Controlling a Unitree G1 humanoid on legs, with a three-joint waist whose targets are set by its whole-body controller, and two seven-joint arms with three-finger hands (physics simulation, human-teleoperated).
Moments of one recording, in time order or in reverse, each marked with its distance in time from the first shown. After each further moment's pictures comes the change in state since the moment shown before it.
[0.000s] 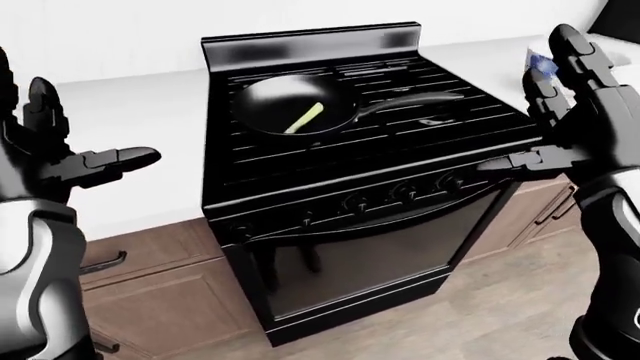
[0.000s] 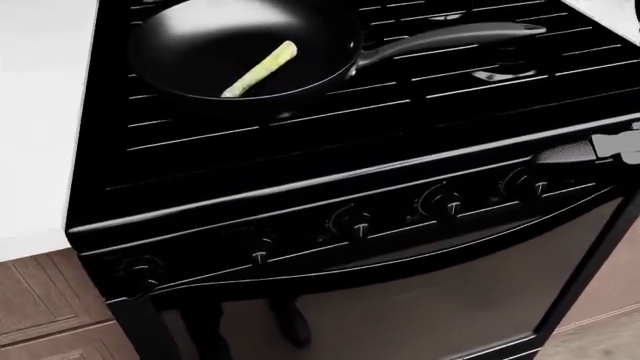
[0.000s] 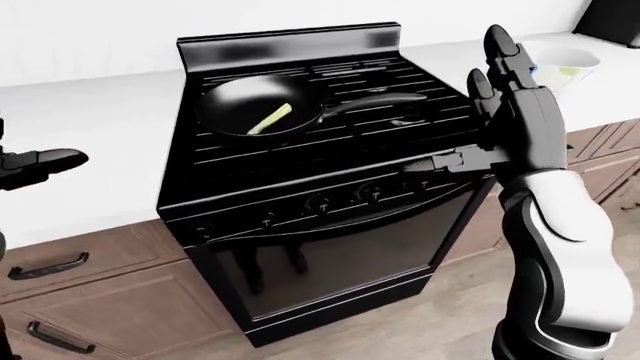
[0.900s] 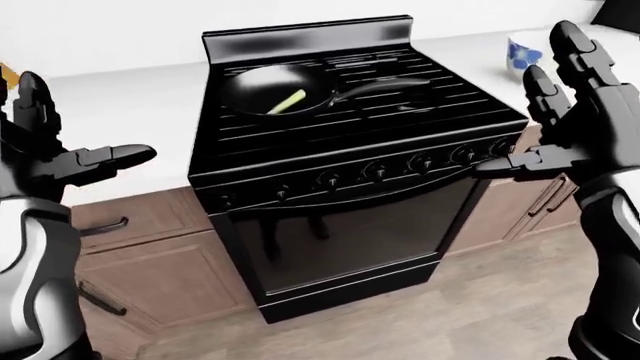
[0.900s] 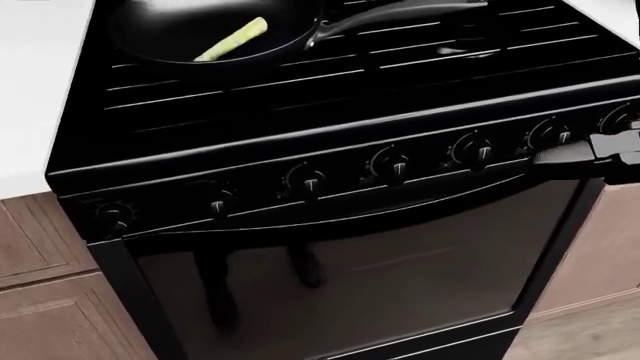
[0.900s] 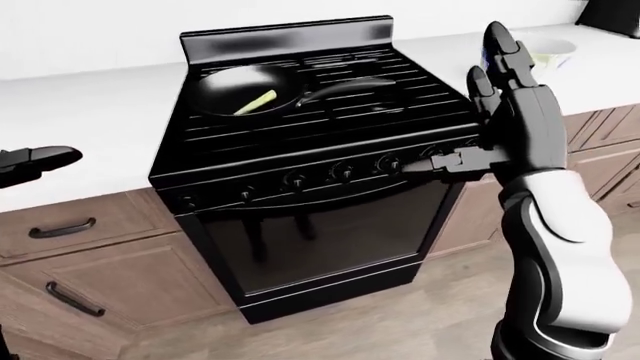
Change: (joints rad) left arm -0.007 0.005 0.011 -0.005 0.002 -0.006 -0.001; right arm -0.001 0.003 0.004 -0.007 -0.010 -0.011 0.005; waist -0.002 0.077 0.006
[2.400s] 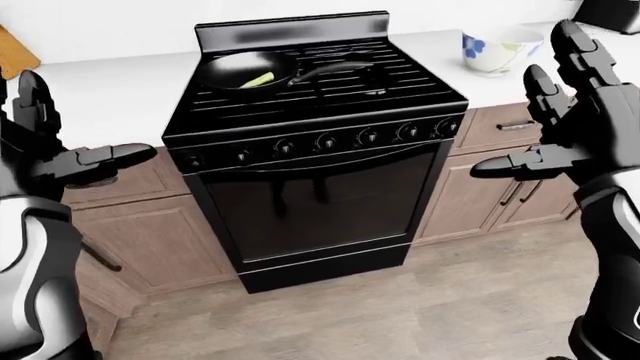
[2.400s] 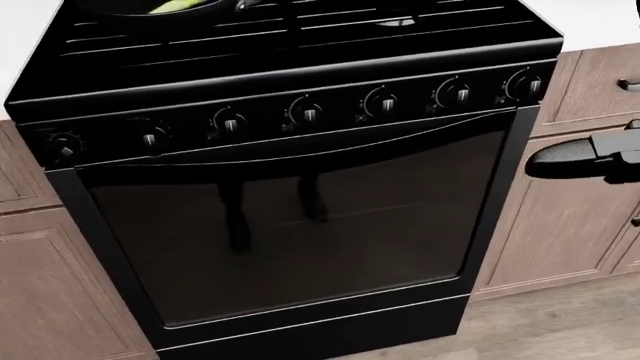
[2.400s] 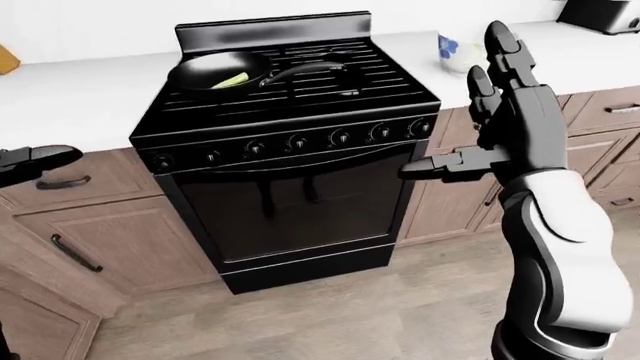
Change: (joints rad) left arm -0.004 0.001 -0.003 0.007 0.002 -0.009 0.000; right arm 0.000 -0.001 -0.002 0.003 0.010 -0.003 -0.007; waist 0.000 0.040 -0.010
